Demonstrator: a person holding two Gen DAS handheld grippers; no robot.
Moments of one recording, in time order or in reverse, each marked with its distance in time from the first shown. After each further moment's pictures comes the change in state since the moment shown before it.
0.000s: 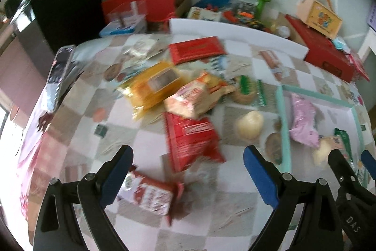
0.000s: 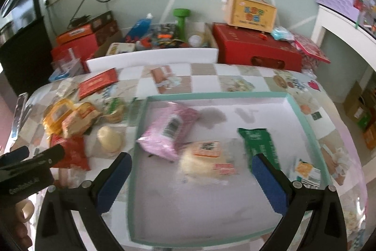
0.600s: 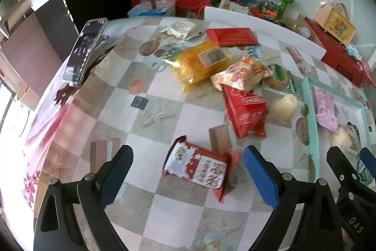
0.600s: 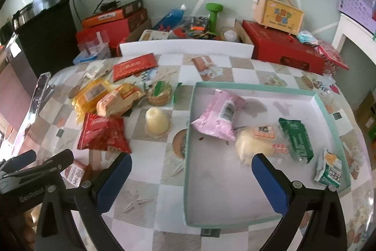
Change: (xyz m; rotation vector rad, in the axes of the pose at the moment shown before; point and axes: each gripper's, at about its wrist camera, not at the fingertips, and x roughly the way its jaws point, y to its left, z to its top) left arm -0.003 0.057 -0.027 -0.073 0.044 0.031; right arm -0.011 0.059 -0.018 -0.073 0.043 0.082
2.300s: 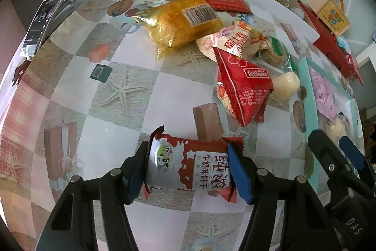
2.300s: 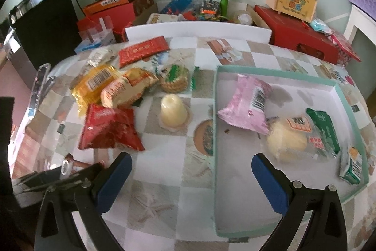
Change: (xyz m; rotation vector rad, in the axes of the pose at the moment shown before) left arm 0.056 0.002 0.000 -0.017 0.181 -0.186; right arm 0.033 0.024 0.002 0.015 0.067 0.048
